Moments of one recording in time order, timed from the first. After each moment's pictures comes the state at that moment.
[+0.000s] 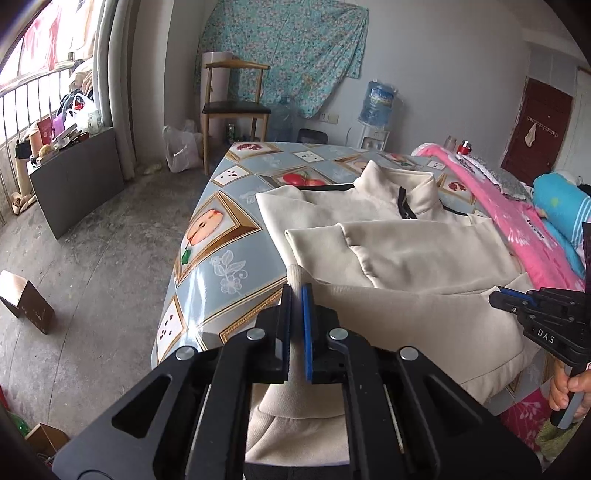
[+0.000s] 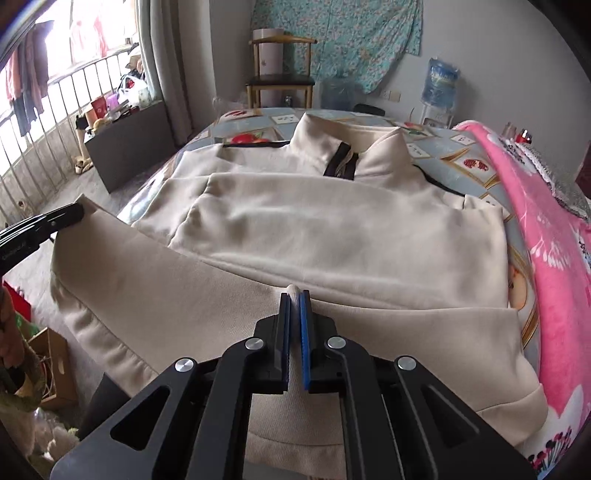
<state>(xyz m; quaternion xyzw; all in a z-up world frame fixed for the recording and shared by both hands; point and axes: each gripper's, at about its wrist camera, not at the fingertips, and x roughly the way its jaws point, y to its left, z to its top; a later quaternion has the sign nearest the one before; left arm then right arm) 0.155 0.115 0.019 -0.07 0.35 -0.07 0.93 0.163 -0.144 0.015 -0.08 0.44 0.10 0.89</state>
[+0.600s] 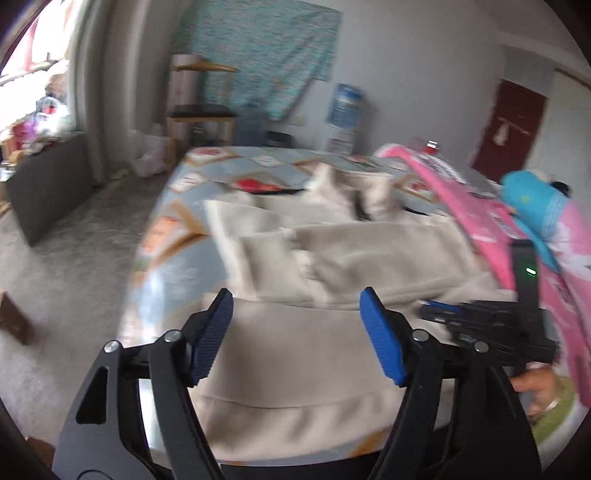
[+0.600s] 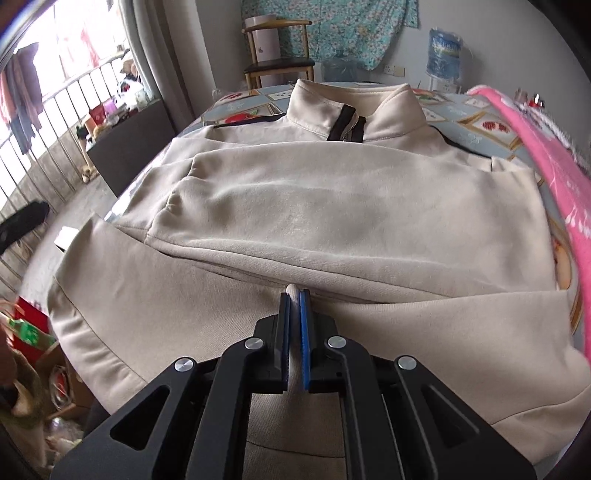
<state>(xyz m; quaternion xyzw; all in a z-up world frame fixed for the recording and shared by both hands) 0.144 0.077 0.031 -0.09 0.35 -0.16 0.92 0.184 -0.165 -0.022 0.00 0.47 0.13 0.87</state>
